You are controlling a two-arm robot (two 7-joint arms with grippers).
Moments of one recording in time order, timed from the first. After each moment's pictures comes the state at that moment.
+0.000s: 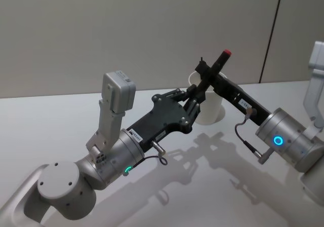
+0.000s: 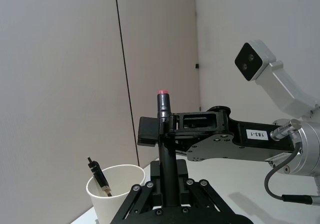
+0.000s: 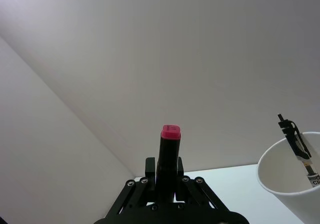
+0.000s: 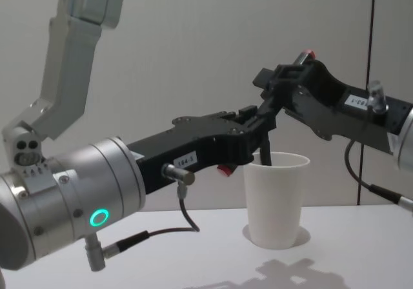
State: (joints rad) left arm -0.22 0.33 0.43 -1.60 -0.42 -0.10 -0.45; right arm 0.21 0.23 -0.31 -1.62 1.04 0.24 0.35
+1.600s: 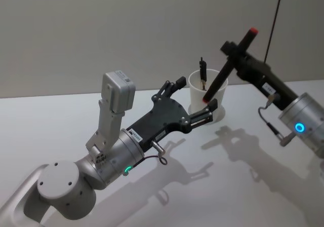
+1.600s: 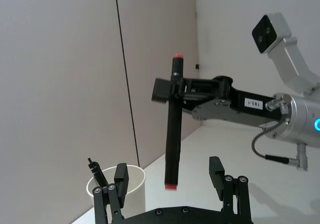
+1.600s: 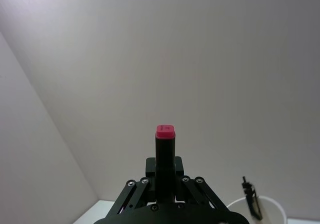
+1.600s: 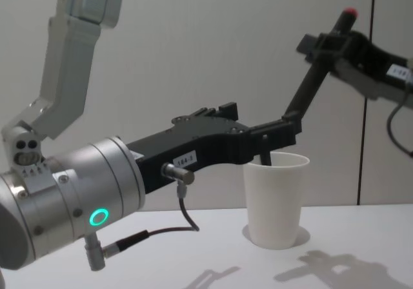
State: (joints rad) left arm -0.22 0.33 0.43 -1.60 -0.42 -0.10 -0.45; right arm 0.23 0.28 -0.27 -1.61 0.92 0.11 0.39
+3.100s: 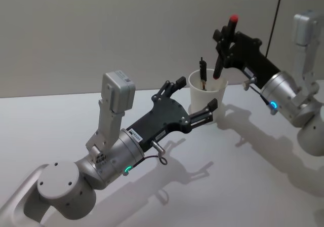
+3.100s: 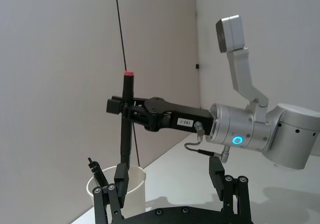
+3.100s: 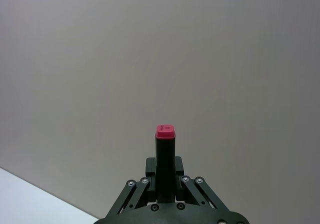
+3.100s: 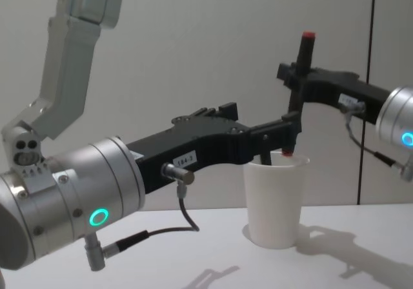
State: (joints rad) left arm -0.22 0.33 0.43 -1.60 -0.42 -0.10 -0.45; right arm 0.49 0.19 -0.31 -1.22 0.38 -0.19 0.42
